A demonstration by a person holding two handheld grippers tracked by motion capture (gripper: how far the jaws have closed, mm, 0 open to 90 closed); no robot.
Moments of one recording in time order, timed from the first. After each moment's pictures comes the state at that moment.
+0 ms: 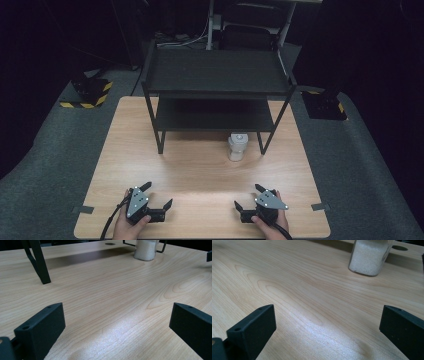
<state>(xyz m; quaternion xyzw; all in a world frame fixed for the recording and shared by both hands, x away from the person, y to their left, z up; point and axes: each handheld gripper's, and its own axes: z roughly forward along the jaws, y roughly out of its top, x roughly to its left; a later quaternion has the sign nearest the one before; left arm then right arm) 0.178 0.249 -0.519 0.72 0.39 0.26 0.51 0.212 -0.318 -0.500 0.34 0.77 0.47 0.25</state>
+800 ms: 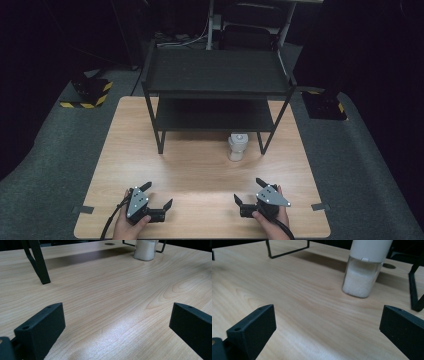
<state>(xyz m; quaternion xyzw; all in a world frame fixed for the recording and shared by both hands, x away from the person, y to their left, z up) 0.178 0.249 -0.519 0.72 0.39 0.26 0.52 0.213 -0.310 -0.482 0.35 0.75 0.50 0.27</state>
